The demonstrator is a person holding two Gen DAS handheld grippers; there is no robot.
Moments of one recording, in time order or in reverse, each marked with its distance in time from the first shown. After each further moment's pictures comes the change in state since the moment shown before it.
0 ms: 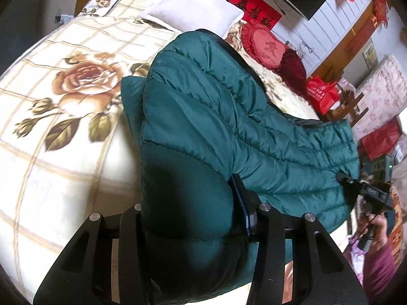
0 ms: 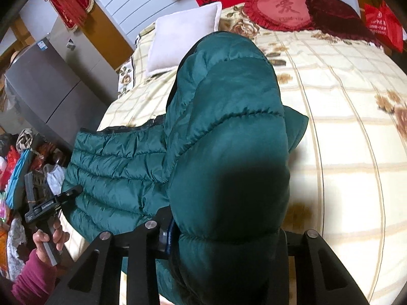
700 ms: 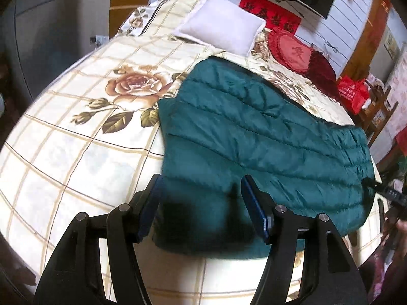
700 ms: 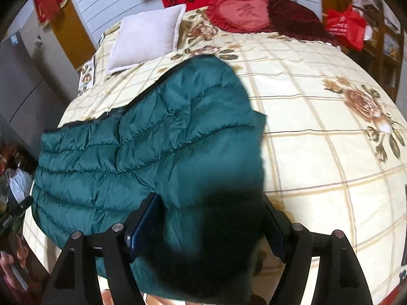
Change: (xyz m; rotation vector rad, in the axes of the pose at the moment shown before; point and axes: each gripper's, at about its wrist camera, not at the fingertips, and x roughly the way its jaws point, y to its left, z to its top) left arm -0.048 -0.026 -0.055 0.029 -0.101 0.248; right arm -0.027 0.004 -0.045 0.052 -0.068 -0.290
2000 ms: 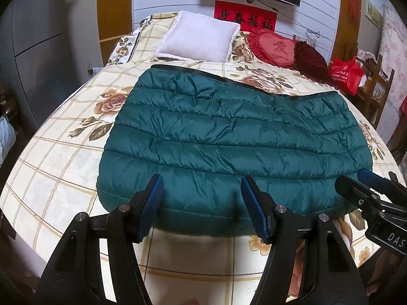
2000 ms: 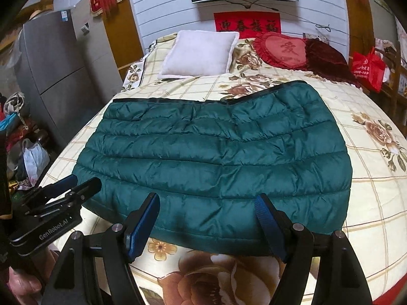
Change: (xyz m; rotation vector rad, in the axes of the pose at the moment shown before) left arm -0.020 -0.099 -0.053 0.145 -0.109 0.092; right arm -0.040 0.140 -0.085 -0.184 -0.168 0.089
